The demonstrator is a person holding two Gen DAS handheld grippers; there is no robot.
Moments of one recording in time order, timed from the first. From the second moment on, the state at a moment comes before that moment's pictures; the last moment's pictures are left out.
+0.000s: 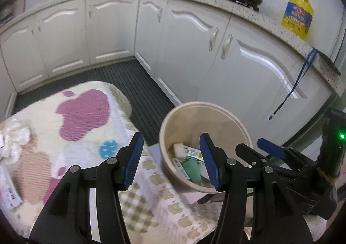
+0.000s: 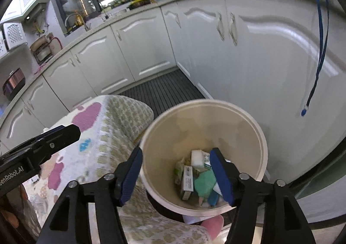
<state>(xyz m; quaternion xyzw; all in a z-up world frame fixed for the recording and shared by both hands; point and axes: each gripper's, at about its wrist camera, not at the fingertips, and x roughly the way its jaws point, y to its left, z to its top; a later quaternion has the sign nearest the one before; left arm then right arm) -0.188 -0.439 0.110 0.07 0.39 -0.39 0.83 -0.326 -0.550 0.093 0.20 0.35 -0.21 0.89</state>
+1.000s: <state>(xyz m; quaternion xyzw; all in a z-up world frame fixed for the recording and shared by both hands) -0.184 -0.230 0.148 0.04 0.33 -0.26 0.91 -0.251 -0.361 0.144 0.09 0.32 -0.10 0.94</state>
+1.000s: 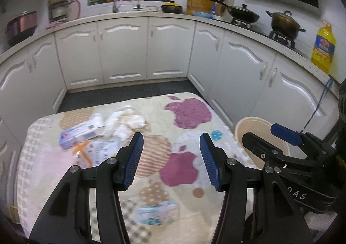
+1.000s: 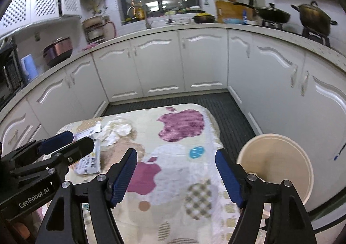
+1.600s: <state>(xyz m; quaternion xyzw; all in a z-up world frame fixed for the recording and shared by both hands) -0.166 -0.153 0.144 0.01 0.33 -0.20 0.92 -0.220 -0.306 0.143 0.06 0.33 -0.05 0.94</state>
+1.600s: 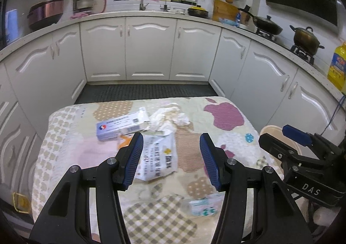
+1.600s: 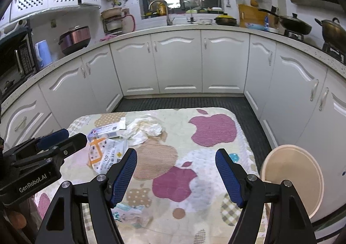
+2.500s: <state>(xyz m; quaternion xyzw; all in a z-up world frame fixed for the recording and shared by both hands) -0.095 -0.086 0.066 -0.09 0.45 -0.24 0.85 -0.188 -0.289 0.087 0.09 0.41 0.05 0.90</state>
